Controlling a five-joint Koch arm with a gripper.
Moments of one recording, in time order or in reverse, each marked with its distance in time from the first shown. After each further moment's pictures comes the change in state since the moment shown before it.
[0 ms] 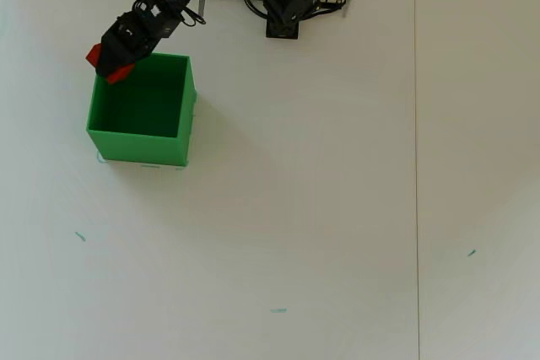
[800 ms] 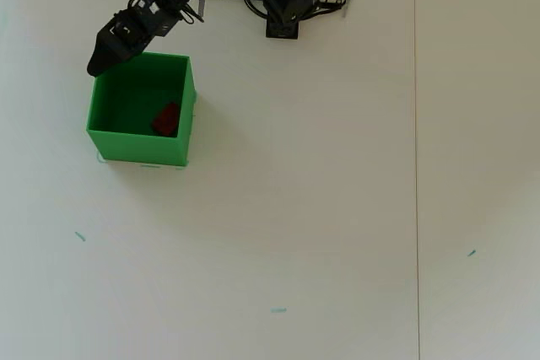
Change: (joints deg) arm -0.1 0.1 0.2 -5.3 -5.2
